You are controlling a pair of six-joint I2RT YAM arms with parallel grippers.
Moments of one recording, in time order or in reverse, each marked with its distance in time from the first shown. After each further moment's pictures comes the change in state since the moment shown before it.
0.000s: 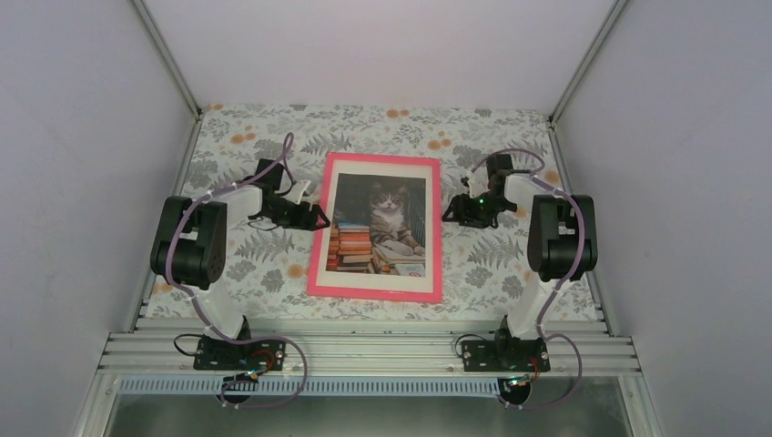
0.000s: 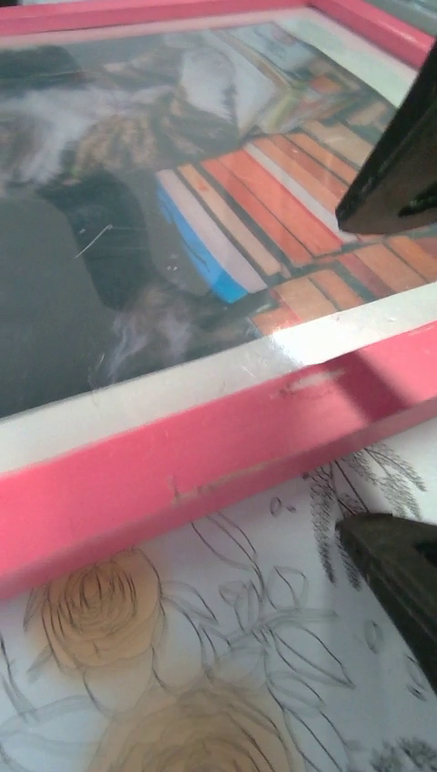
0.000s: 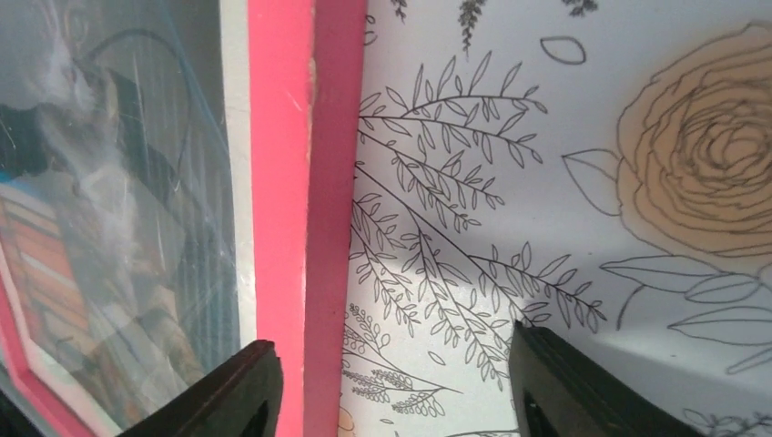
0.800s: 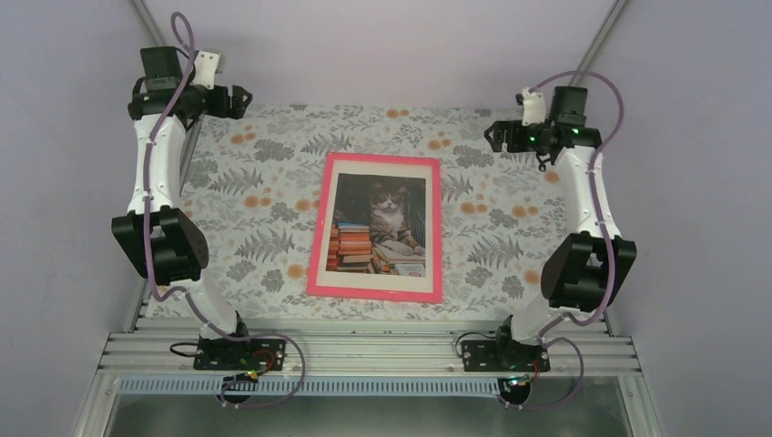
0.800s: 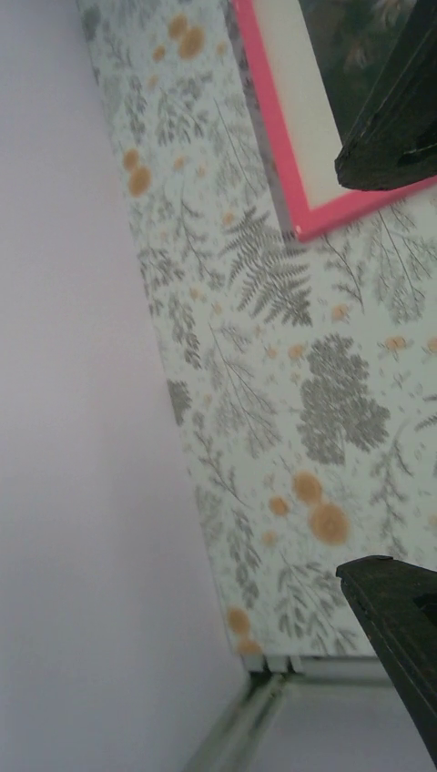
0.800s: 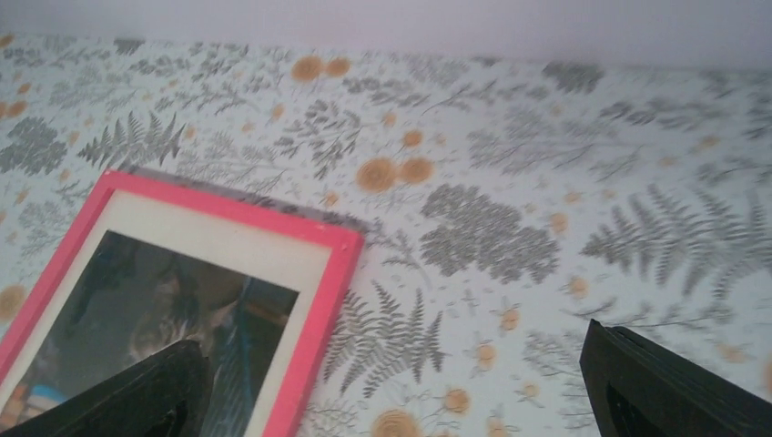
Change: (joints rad) left arm 0.336 0.023 0.946 -0.299 -0.182 0.187; right arm -0.141 -0.206 0.457 -0.041 0.110 -0.162
